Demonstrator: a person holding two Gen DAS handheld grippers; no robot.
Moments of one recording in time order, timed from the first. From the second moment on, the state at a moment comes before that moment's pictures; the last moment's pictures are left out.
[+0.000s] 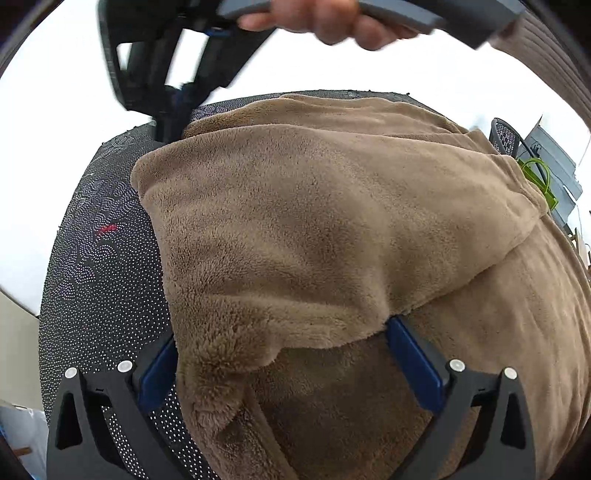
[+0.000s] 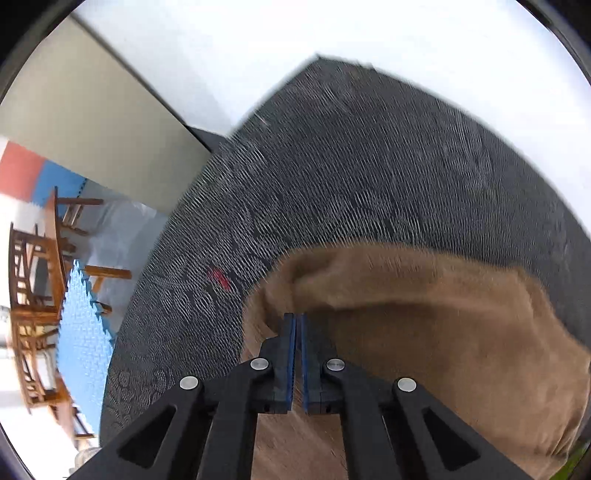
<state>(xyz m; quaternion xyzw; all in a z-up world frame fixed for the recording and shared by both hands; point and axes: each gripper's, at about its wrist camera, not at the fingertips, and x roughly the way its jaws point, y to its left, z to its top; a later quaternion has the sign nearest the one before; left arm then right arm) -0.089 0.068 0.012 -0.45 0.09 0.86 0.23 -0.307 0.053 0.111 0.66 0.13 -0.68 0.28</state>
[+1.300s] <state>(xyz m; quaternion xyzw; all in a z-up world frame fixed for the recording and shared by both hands) -0.094 0.022 0.020 -0.46 -0.04 0.84 0.29 -0.276 0.098 0.170 0.53 0.00 -0.78 0.33</state>
